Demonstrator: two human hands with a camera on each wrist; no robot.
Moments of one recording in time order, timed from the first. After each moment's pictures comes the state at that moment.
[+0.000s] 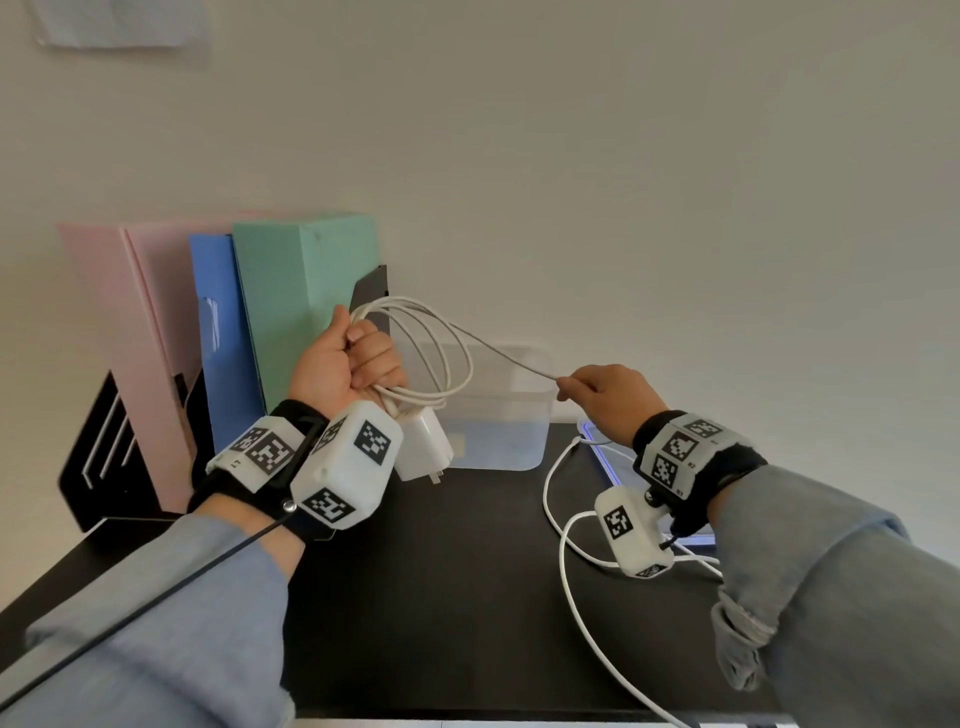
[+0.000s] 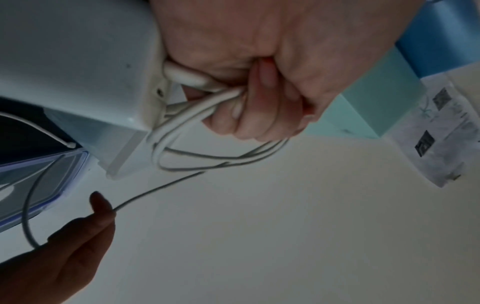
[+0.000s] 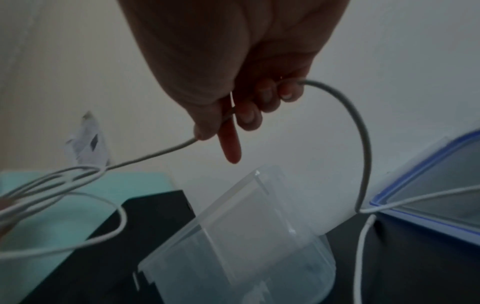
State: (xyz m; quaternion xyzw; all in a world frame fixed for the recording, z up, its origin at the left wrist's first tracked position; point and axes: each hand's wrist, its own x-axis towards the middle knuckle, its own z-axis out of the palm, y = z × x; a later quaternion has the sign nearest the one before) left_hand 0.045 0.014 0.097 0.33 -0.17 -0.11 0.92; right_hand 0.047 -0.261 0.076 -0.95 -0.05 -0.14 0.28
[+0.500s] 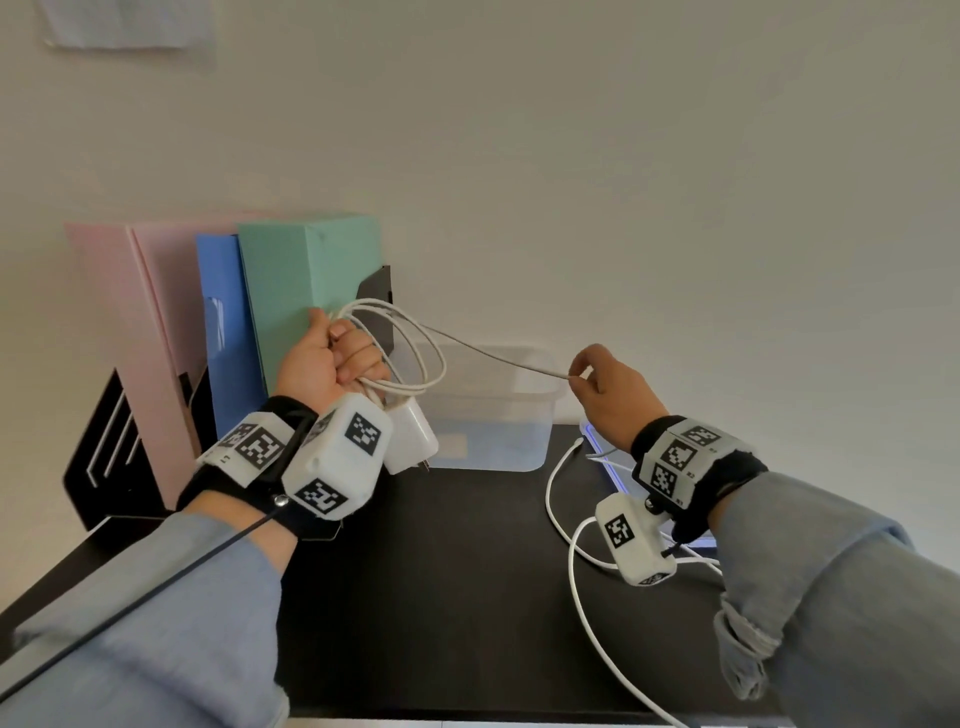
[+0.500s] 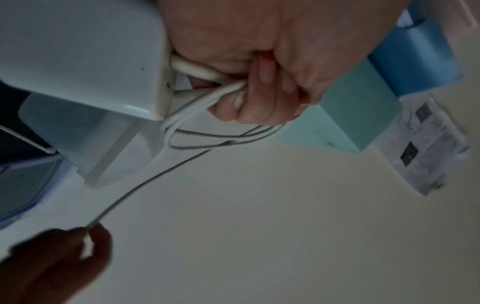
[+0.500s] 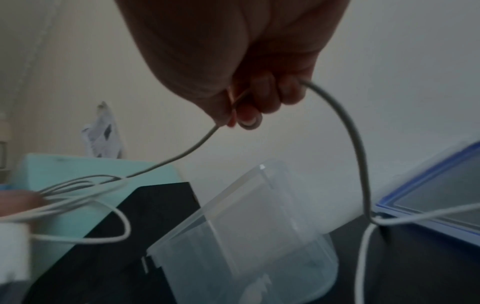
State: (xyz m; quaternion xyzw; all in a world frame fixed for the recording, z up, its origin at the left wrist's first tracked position) left_hand 0.050 0.027 0.098 0.33 -0.12 -0.04 0.93; right_hand 0.041 -0.252 0.075 -0.93 -0.05 -0.18 0.30
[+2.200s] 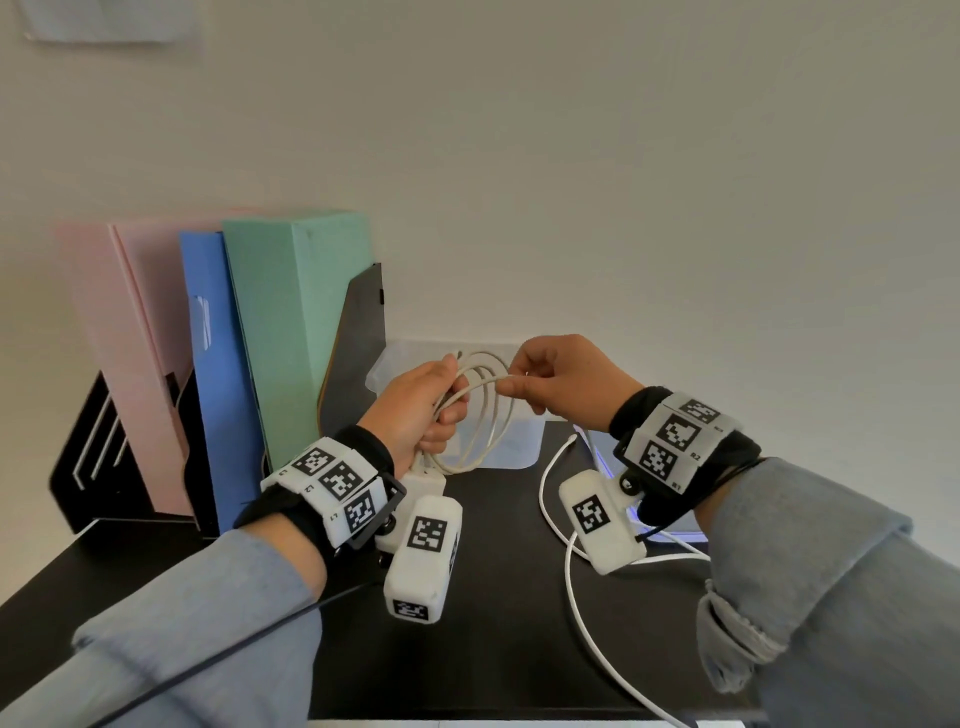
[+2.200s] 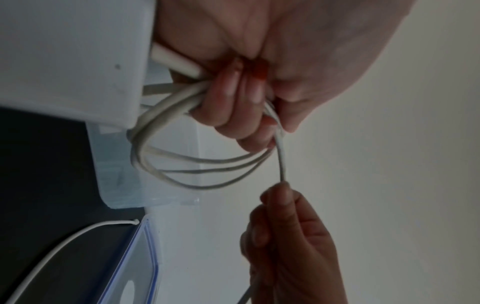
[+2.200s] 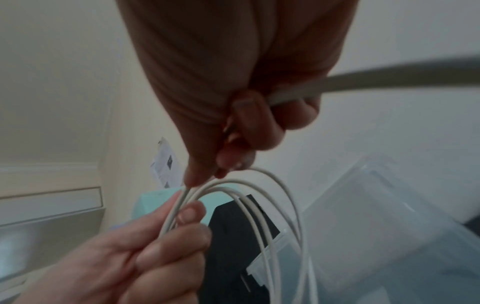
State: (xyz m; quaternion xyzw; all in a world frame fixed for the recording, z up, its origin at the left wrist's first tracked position) left_hand 0.015 -0.037 0.080 0.69 -0.13 -0.06 0.71; right_hand 0.018 -0.218 0.111 -0.90 -0.21 -0.10 0.37
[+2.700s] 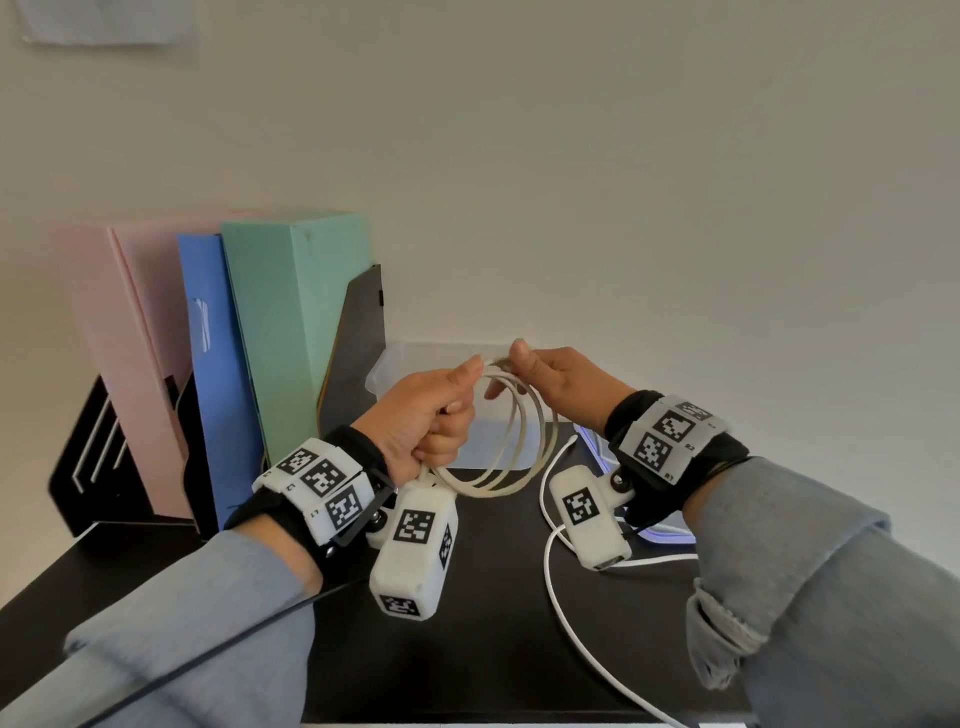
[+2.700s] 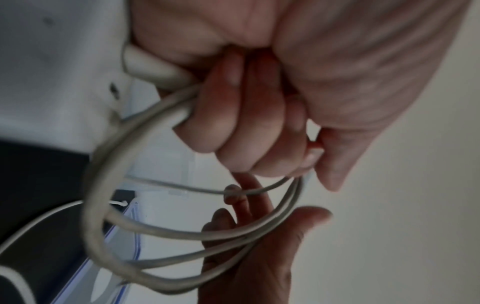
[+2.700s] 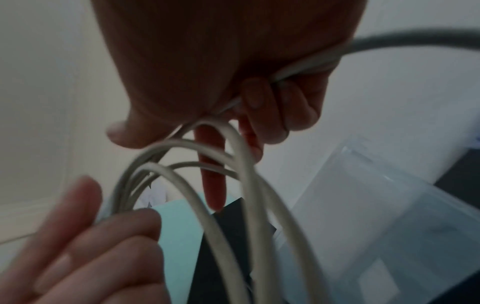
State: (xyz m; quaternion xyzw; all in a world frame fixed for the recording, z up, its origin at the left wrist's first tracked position) left_hand 0.004 -0.037 0.087 0.66 -0.17 -0.13 0.72; right_hand 0.020 -0.217 0.106 -0.88 -0.23 -0.06 0.41
